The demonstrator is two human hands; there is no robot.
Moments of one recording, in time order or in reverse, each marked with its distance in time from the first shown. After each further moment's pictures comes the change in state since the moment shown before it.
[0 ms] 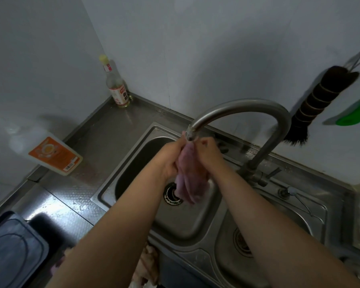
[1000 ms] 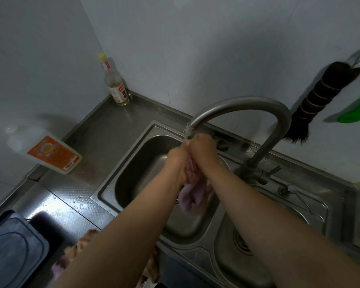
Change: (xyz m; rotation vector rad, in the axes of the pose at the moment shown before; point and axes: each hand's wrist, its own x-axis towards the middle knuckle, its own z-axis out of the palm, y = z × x) left_hand 0.008 -0.024 0.023 -0.101 0.332 0.004; right_hand 0.001 -0.012 0.012 -0.155 0.056 -0.070
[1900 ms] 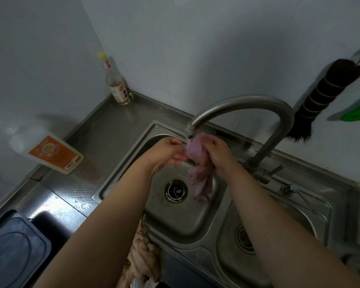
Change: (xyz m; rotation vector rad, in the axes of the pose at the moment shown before) left_hand 0.011 0.038 -0.044 0.640 -0.399 0.234; right_hand 0.002 0.042 -0.026 0.541 -0.179 -0.007
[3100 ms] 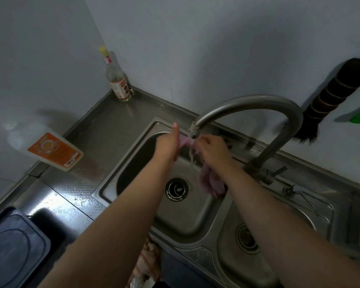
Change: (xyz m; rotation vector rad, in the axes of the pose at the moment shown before) left_hand 0.015 0.009 0.022 -0.126 0.492 -0.110; right_hand -0.008 -0.021 0.021 -0.381 0.046 -0.072
